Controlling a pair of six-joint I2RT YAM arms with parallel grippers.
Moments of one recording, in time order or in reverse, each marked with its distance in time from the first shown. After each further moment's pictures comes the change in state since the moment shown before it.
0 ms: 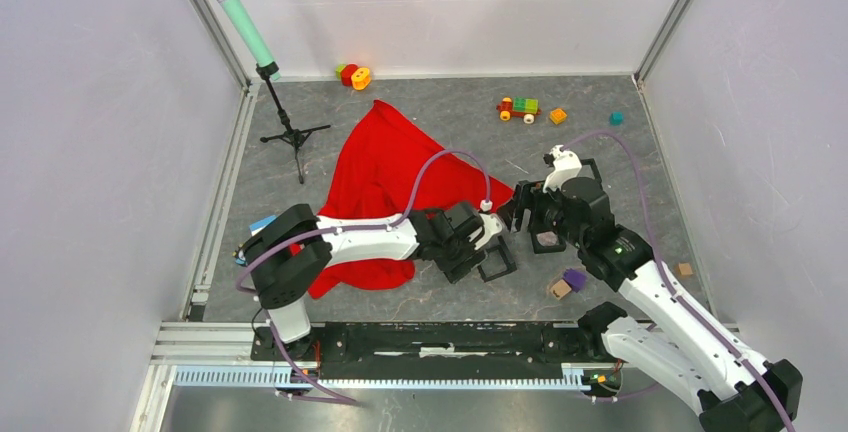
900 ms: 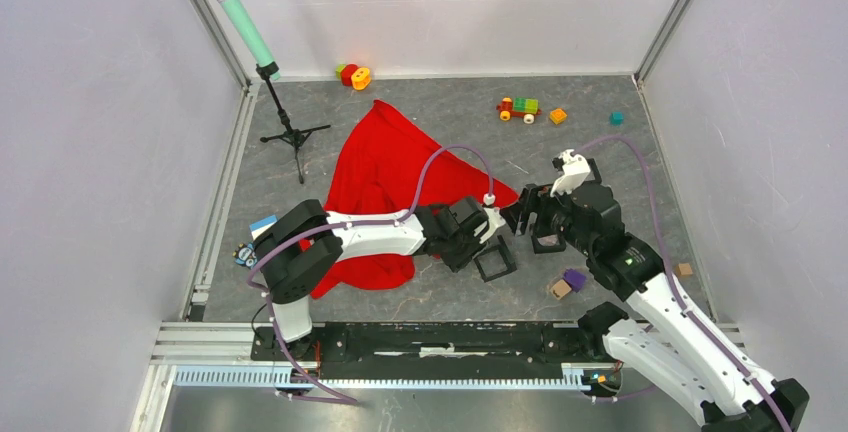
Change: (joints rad) left arm 0.010 0.065 0.051 0.021 -0.011 -0.023; right arm -0.001 -0.078 0.002 -0.008 -0.022 0.008
